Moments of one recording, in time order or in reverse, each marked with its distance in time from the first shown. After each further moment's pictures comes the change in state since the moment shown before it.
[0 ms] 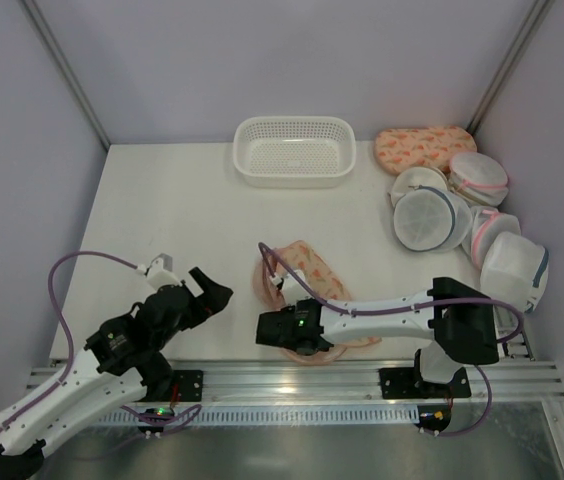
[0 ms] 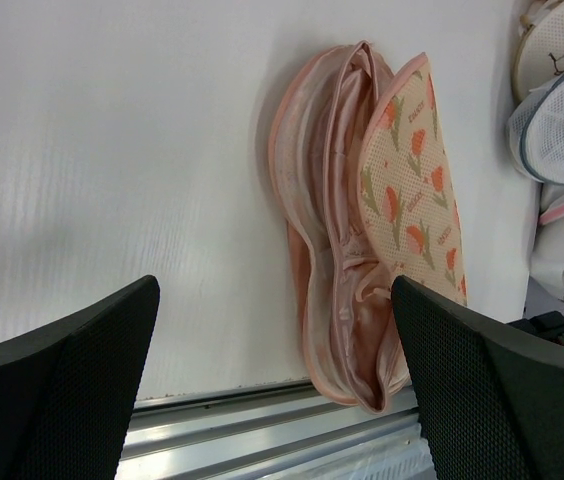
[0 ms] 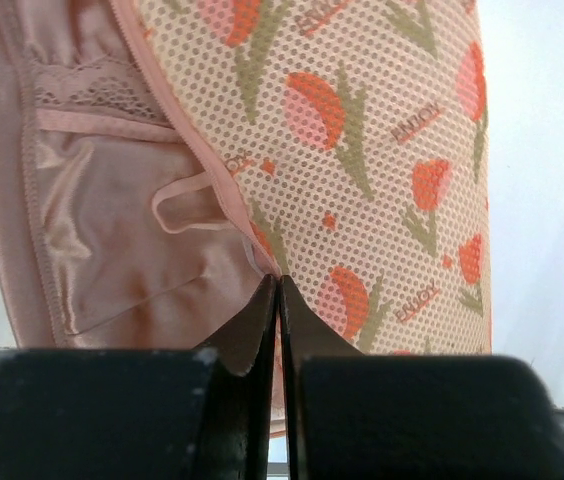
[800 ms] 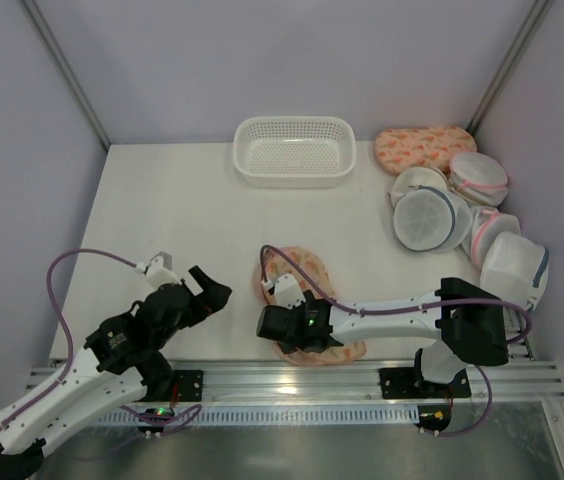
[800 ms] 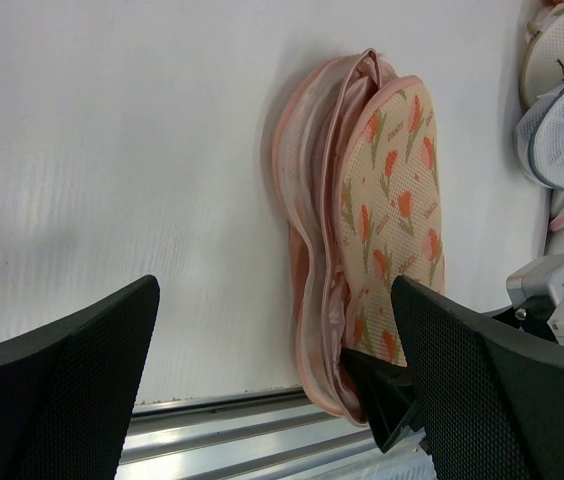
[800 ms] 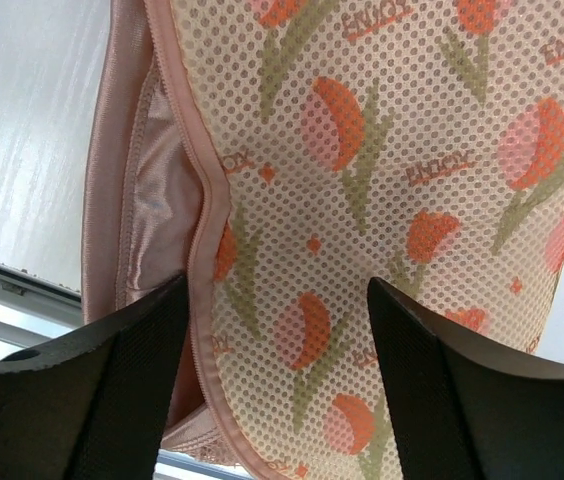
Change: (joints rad) left arm 0.000 0.015 0.019 -0.010 -0.021 0.016; right arm -0.031 -0.068 -0.110 0.271 -0.197 -0.168
